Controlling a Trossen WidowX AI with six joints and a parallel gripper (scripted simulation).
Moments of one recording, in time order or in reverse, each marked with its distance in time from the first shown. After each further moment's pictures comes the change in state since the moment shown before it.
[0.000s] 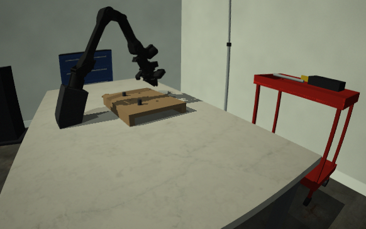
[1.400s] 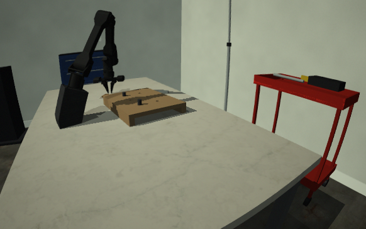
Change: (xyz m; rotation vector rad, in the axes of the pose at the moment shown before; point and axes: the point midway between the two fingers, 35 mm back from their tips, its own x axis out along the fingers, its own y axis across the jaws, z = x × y) arm -0.069 0.233 -0.126 -0.663 0.438 0.307
